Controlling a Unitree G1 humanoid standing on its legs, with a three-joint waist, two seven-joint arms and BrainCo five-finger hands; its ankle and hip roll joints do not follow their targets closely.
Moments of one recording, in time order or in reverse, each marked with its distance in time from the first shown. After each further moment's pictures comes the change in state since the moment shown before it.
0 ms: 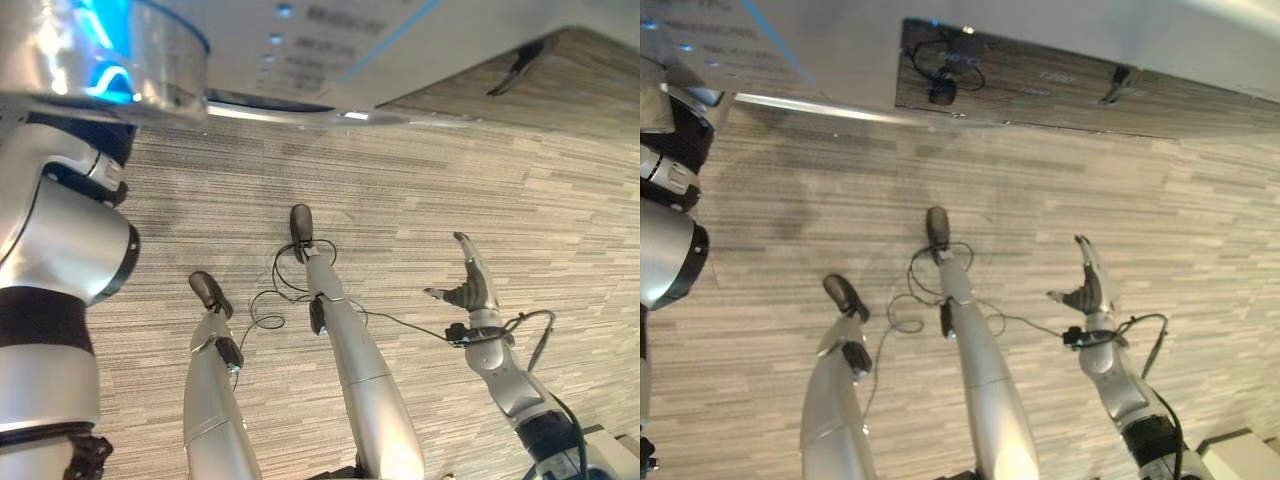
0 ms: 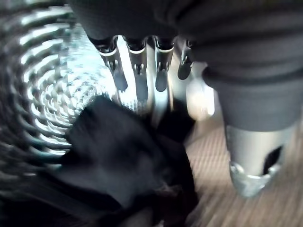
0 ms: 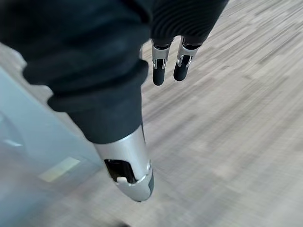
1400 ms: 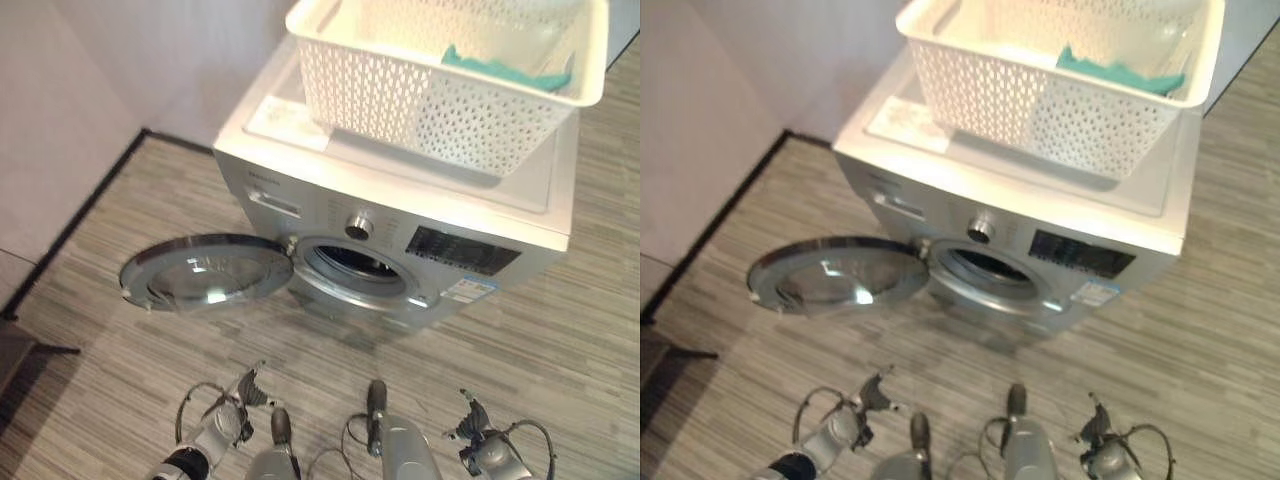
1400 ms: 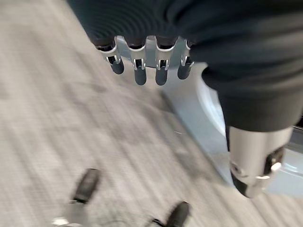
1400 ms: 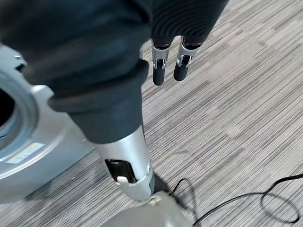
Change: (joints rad) left arm 1.623 -0.412 0.642 -0.145 0.303 0.001 -0.156; right arm 0.192 0.134 0.019 0.467 0.055 0.100 0.195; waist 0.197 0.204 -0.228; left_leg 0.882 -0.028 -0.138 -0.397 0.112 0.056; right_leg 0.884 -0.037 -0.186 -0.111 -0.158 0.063
